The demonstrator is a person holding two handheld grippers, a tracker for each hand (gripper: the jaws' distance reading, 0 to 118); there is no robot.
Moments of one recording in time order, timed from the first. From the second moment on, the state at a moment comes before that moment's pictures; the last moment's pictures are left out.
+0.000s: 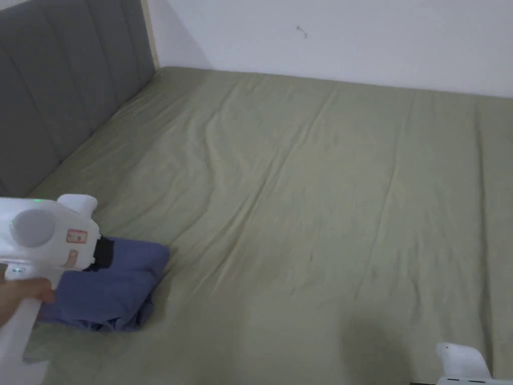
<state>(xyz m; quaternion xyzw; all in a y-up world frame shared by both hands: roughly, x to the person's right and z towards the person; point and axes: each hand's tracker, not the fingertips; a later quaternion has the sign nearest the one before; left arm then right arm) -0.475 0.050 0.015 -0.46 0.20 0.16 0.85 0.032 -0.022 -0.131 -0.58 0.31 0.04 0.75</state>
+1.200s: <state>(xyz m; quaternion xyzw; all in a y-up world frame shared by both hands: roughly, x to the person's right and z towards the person) -0.134 0.192 0.000 -0.10 0.24 -0.05 0.96 0.096 0.198 -0.103 -0.07 0.11 0.05 0.99</state>
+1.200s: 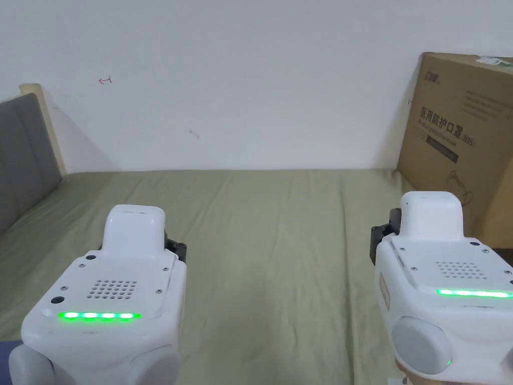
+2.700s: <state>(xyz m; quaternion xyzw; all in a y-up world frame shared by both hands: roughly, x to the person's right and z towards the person) -0.136 0.202 -0.013 -0.13 0.22 0.01 0.97 0.092 0.192 -0.112 -0.08 0.13 0.05 0.99</state>
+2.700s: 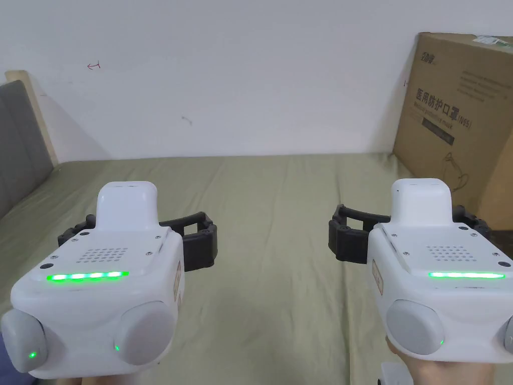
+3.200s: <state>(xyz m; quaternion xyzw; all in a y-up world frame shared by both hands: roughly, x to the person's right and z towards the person) -0.126 0.208 -0.011 -0.11 0.24 -0.02 0.96 0.101 0.183 -0.122 -0.09 0.12 0.05 0.99</state>
